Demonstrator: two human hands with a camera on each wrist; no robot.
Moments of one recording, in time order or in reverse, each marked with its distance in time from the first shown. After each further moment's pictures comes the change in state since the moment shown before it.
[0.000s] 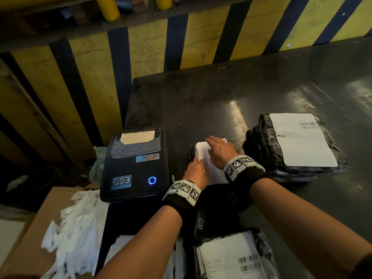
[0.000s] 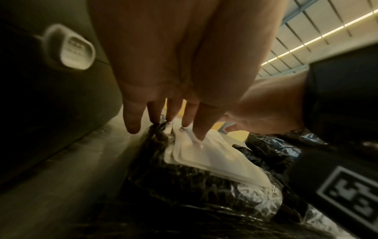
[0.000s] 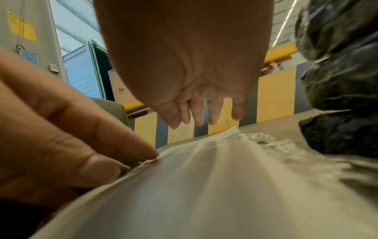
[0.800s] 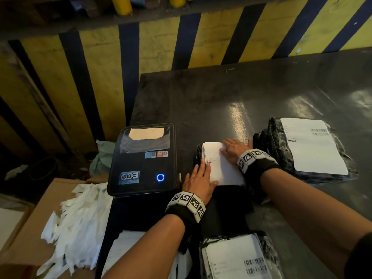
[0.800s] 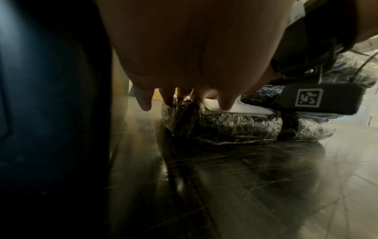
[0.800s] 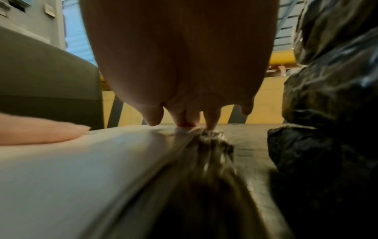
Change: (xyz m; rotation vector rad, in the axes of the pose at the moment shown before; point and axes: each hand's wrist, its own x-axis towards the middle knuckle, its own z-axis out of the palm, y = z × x) left_hand -0.019 -0.022 0.020 0.234 -0.062 0.017; right_hand 0.017 0.023 -0.010 -0.242 -0.279 0.204
